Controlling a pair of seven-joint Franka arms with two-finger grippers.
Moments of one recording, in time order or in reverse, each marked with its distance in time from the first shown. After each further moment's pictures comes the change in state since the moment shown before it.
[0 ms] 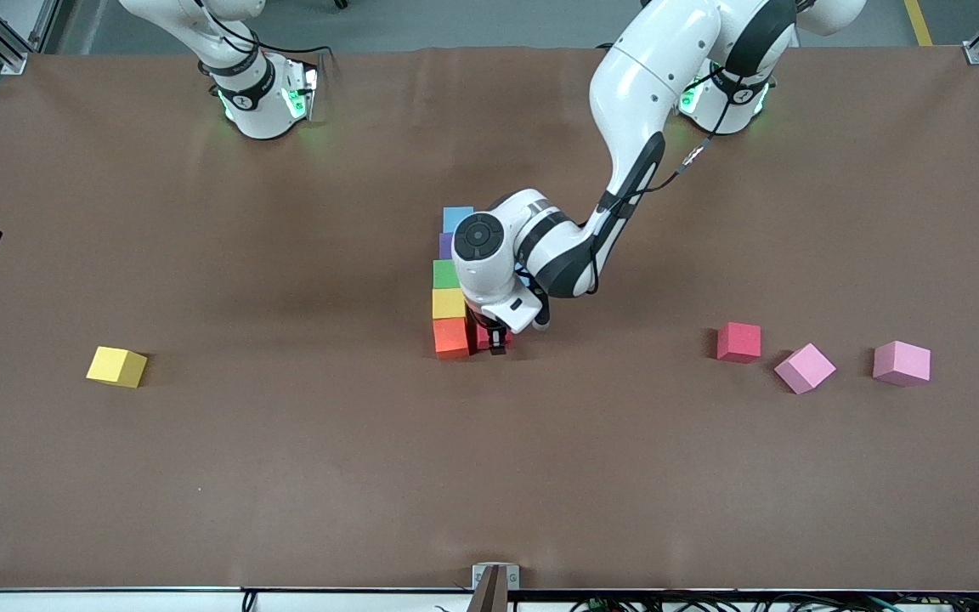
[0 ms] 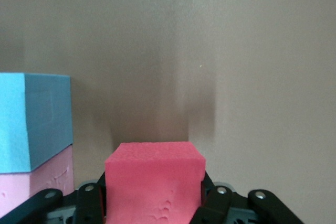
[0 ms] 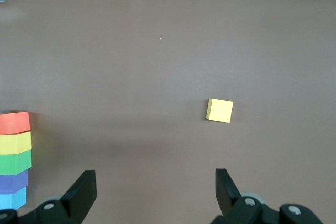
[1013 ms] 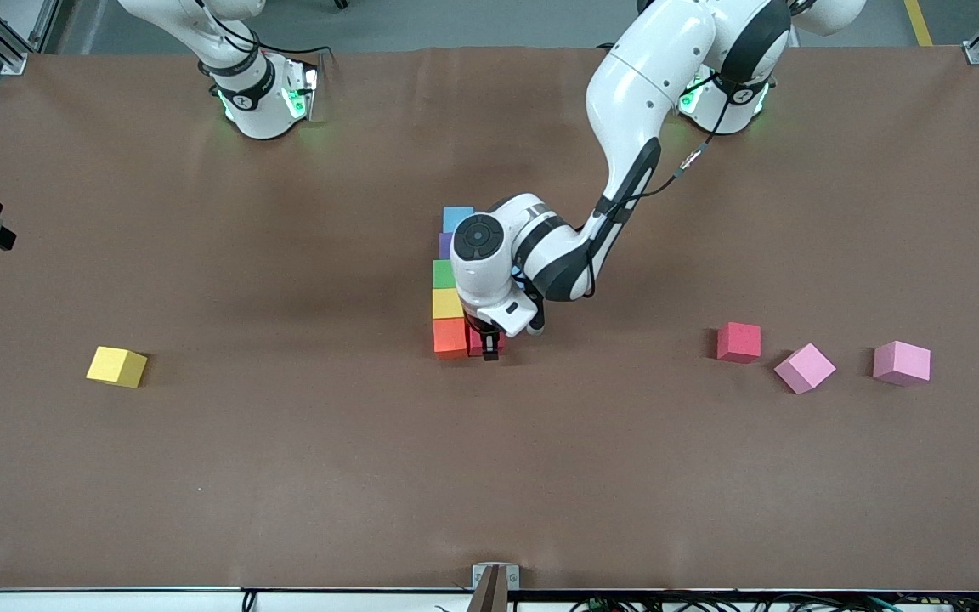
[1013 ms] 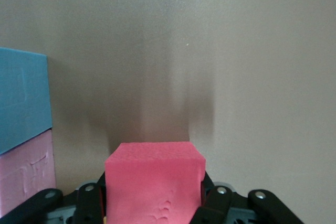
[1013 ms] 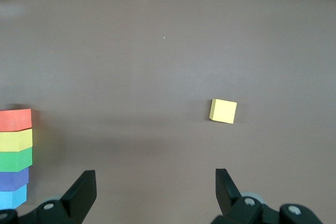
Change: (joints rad) left arm -0.002 0.028 0.004 0.024 0.000 0.055 0.000; right arm 0.016 0.005 -0.009 0.000 -0.002 0.000 0.000
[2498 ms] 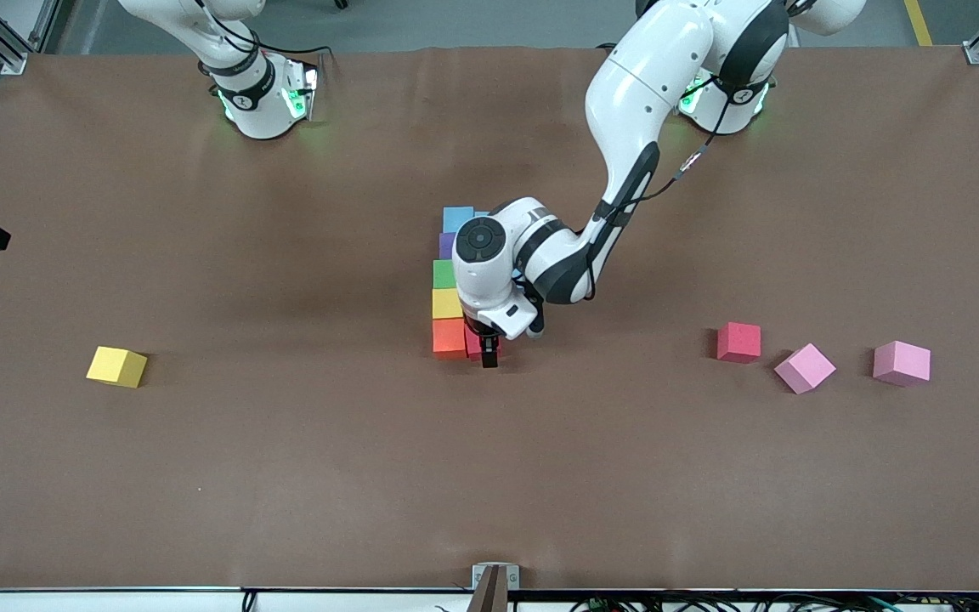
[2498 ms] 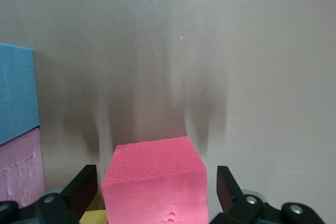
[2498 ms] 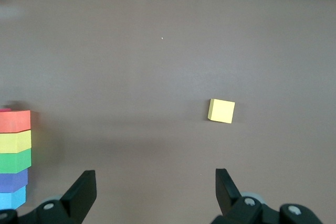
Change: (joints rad) left arm 0.001 0.012 0.003 0.003 0.000 0.033 0.002; right arm -0.001 0.000 -0.003 0.002 0.000 0.001 0.000
